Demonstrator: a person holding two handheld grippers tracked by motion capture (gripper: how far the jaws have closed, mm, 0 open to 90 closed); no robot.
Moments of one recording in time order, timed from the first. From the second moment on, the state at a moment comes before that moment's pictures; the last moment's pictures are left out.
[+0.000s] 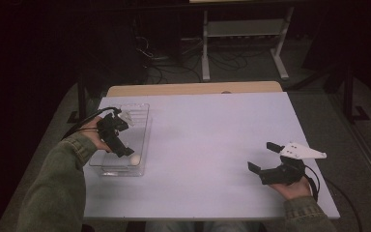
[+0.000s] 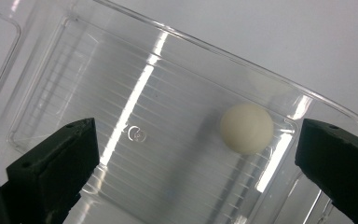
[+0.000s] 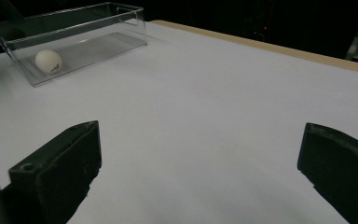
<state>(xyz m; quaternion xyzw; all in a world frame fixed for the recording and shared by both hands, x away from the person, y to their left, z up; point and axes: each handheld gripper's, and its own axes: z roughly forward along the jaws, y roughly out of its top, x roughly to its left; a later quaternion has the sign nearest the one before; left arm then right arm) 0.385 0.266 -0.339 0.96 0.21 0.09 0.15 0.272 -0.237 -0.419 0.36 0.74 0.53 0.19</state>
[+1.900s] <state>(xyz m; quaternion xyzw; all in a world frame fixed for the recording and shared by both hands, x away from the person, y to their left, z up) 0.333 0.309 -0.340 0.86 0.29 0.18 0.37 0.272 -0.237 -0.419 0.36 0.75 0.53 0.20</state>
